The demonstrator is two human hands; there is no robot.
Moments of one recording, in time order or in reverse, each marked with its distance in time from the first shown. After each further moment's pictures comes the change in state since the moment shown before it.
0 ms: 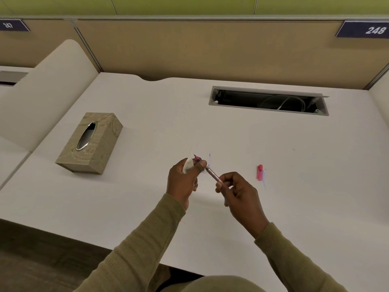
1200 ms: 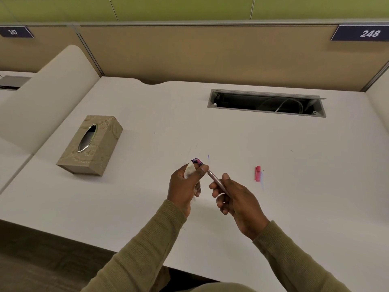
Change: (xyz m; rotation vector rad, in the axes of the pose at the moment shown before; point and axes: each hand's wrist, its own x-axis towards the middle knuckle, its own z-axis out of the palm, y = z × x) left_hand -0.011 -0.010 0.006 -0.062 -0.037 -0.003; right_hand -0.005 -0.012 -0.006 0.594 -0.213 0.314
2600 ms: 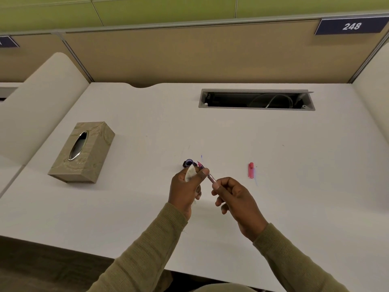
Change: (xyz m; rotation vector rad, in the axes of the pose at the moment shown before) left_hand -0.009 0.000 0.017 0.046 -0.042 -0.040; right_hand -0.009 0.005 -0.011 -0.189 0.110 -0.080
